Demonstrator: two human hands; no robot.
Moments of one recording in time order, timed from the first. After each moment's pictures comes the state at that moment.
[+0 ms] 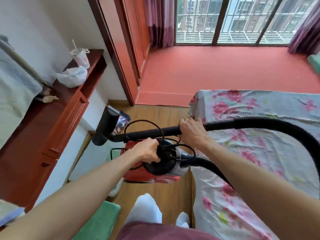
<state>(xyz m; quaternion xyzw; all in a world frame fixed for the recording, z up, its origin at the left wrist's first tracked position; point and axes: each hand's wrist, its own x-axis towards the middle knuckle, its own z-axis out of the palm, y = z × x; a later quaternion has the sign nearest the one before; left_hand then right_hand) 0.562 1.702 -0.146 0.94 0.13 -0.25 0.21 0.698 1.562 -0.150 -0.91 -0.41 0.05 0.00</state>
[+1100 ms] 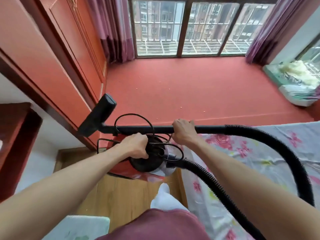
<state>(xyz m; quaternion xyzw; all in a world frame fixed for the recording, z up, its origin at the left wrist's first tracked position) 1.067 1.964 -0.147 0.96 0.01 -0.25 0.10 1.159 1.794 -0.151 -0.96 -0.25 0.11 0.00</state>
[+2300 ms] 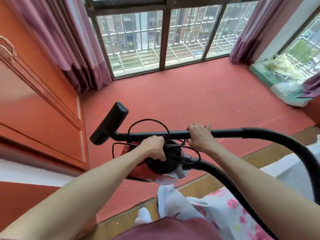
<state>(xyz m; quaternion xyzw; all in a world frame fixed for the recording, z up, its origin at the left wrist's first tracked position) 1.590 2.170 -0.162 0.93 -0.09 -0.32 0.14 1.618 1.980 -0.160 -0.98 -0.12 0.13 -0.02</state>
